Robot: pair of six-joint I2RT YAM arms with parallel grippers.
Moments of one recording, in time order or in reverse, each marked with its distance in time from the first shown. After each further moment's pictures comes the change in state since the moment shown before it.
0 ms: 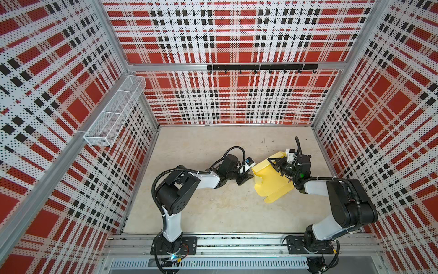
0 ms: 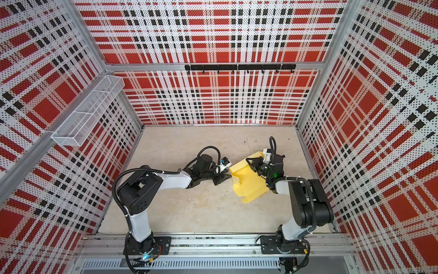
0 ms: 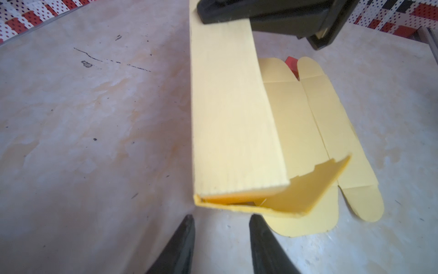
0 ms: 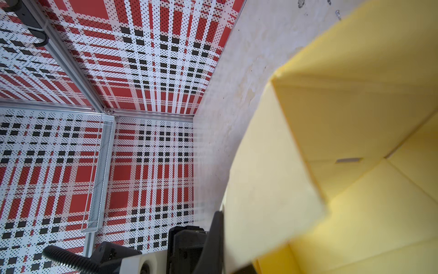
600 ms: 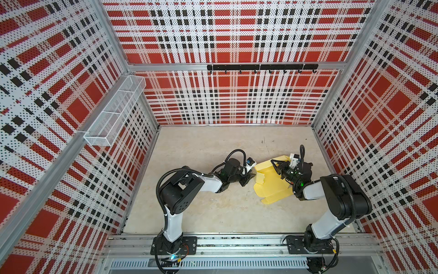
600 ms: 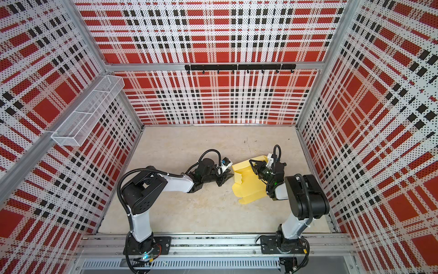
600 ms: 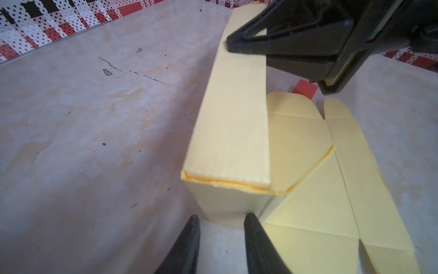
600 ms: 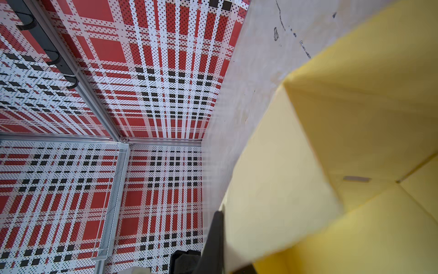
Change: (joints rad) left arm -0.057 0.030 -0.050 0.196 -0.124 -0.119; right arm -0.005 0.097 -0.130 0.341 0.107 0.143
